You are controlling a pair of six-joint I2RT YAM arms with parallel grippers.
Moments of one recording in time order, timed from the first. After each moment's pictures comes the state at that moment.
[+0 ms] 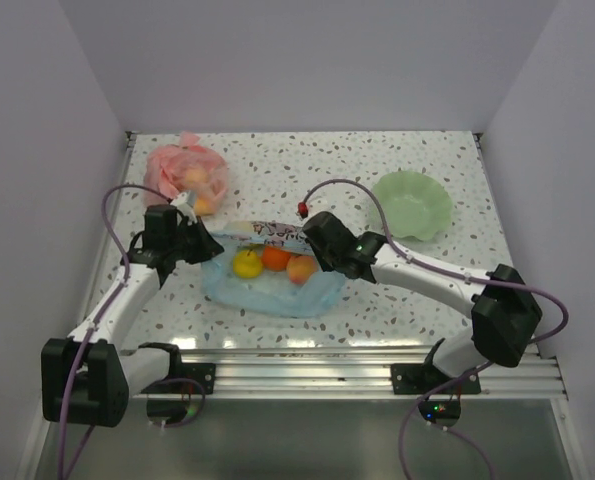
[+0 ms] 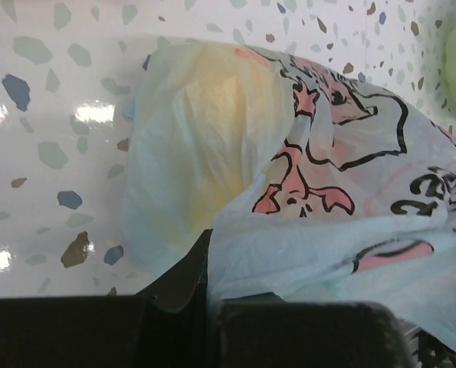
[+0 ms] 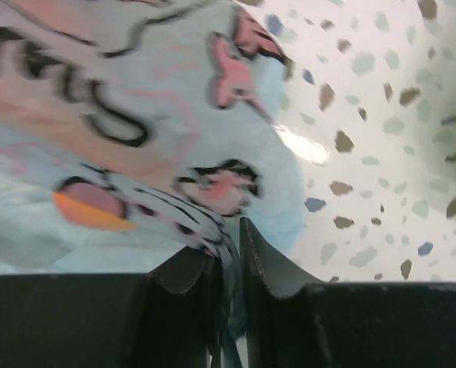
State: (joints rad) left arm -0.08 1.12 0.68 -0.30 0.33 -0.42; right arm 0.92 1.50 1.11 -0.49 0.40 0.22
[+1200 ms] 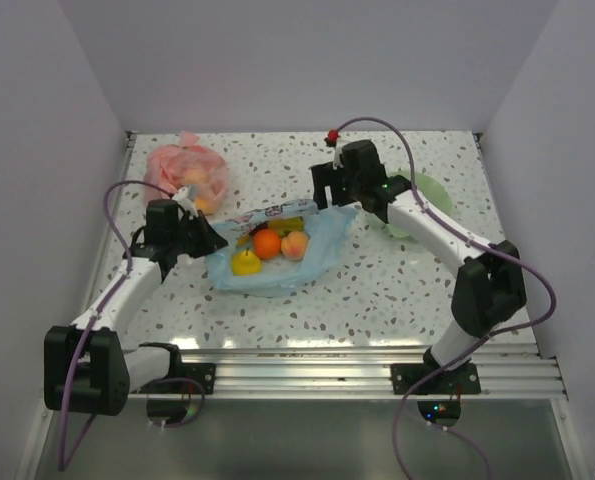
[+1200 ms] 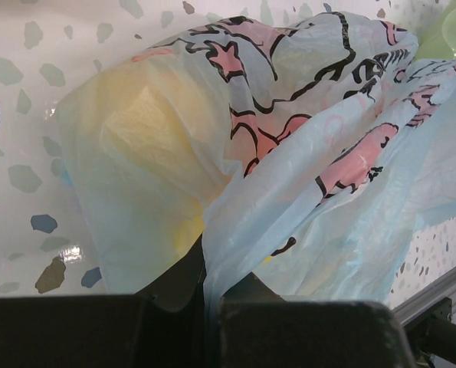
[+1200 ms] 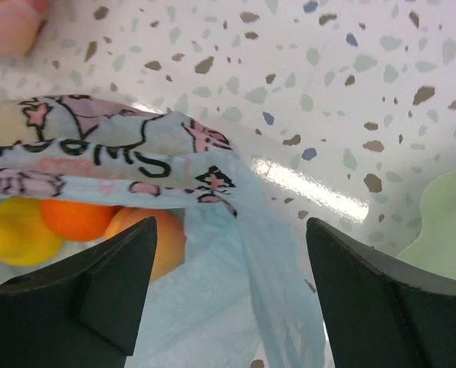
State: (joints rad) left arm -0.08 1.17 0.69 -0.23 0.39 -0.47; right arm 0.50 1.70 1.38 -0.36 0.01 0.17
